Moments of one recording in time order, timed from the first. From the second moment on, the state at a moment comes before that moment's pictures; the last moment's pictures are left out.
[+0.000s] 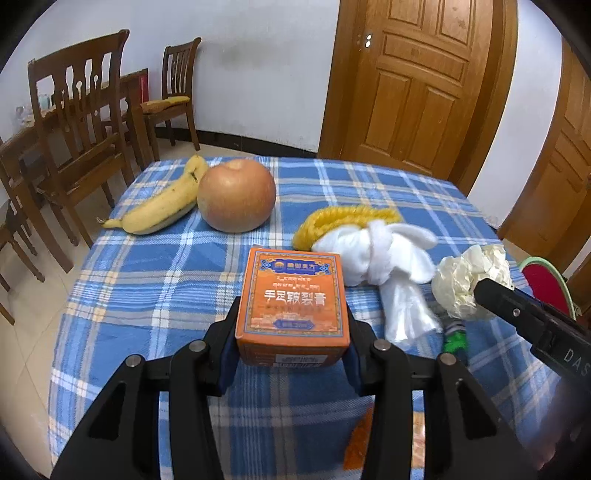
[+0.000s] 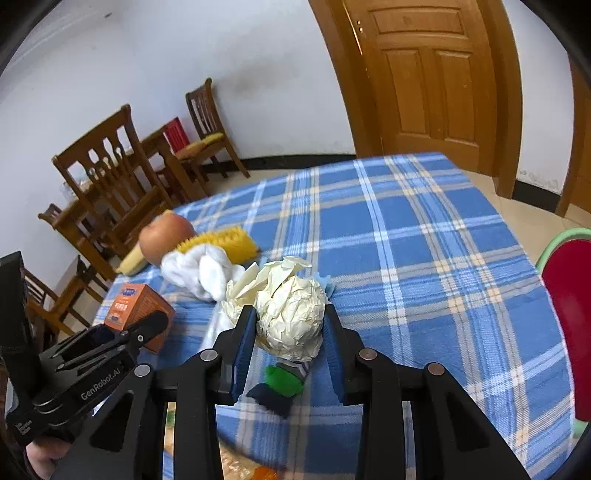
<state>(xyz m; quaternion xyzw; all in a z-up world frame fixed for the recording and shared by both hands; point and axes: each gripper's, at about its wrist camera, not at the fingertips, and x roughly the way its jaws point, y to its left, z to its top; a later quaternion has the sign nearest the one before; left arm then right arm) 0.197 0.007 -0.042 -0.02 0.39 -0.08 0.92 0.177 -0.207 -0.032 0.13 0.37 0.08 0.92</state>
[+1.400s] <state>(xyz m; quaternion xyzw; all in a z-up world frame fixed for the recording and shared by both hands) 0.118 -0.100 0.042 0.01 0.32 -0.21 0.92 0.033 -0.311 0.048 0.19 0.26 -0.02 0.95</state>
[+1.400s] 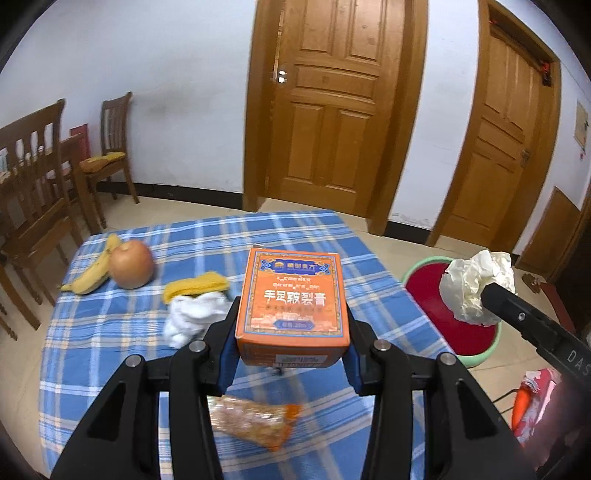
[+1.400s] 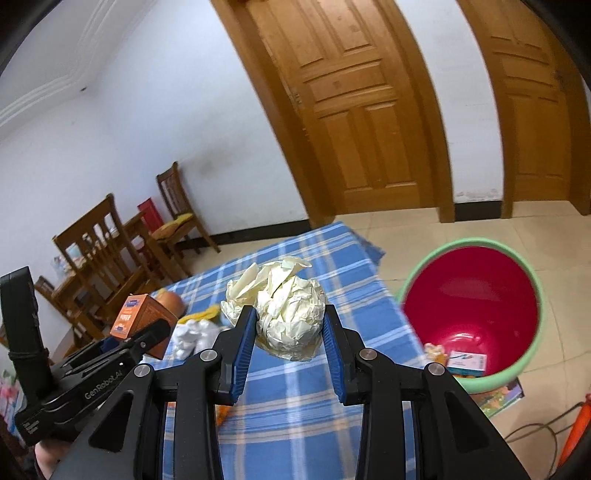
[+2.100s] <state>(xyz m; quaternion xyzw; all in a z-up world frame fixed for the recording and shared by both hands) 0.118 -0.230 0.027 0.06 0.33 -0.31 0.89 -0.010 -0.411 0.018 0.25 0.24 -0.14 0.93</state>
